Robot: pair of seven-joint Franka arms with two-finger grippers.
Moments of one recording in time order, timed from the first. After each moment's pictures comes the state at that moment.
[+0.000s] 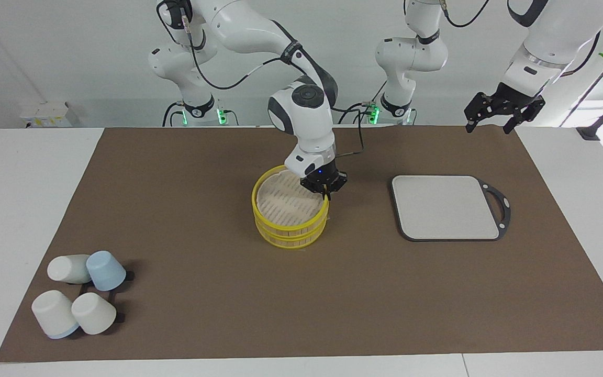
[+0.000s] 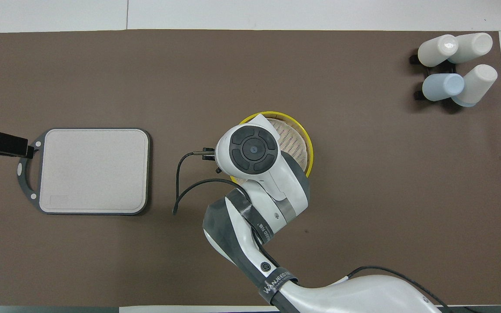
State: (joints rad) left arm -0.20 -0.08 0.16 -1.64 -0.01 1.52 0.06; right arm 0.73 0.41 -0.07 -1.67 0.14 2.27 0.69
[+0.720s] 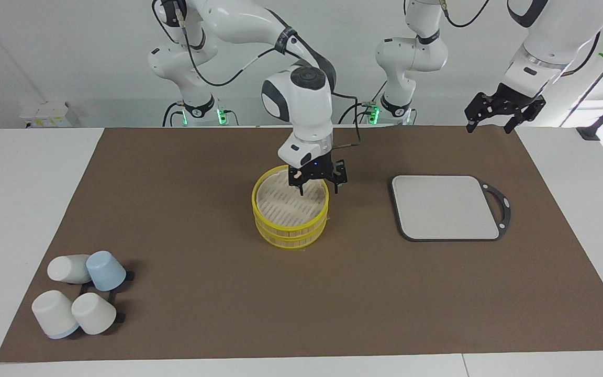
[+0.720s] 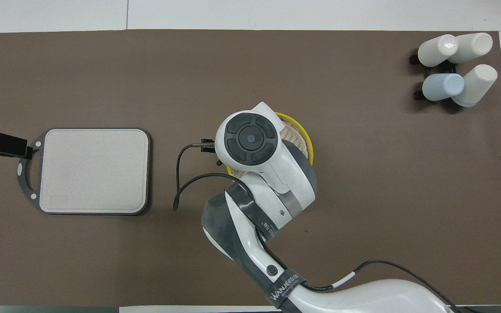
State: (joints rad) left arm -0.20 -0.08 0.16 -1.64 0.00 1.52 0.06; right arm 0.66 0.34 -0.09 -1.52 0.01 2.03 0.59
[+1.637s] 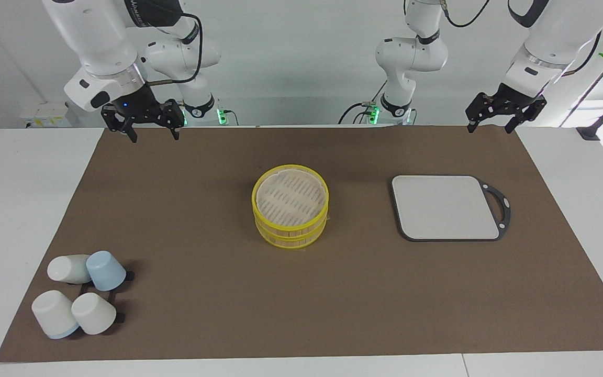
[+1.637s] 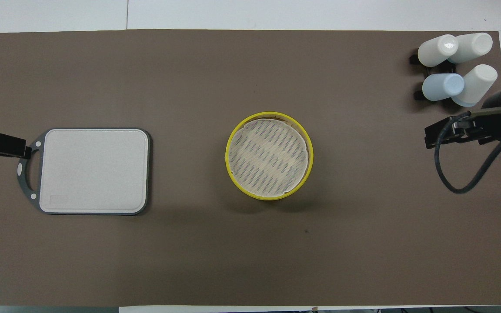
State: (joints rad) left arm -0.20 -0.08 0.17 -1.64 0.00 1.52 0.06; right arm 0.19 0.02 -0.10 -1.52 0.01 1.43 0.05
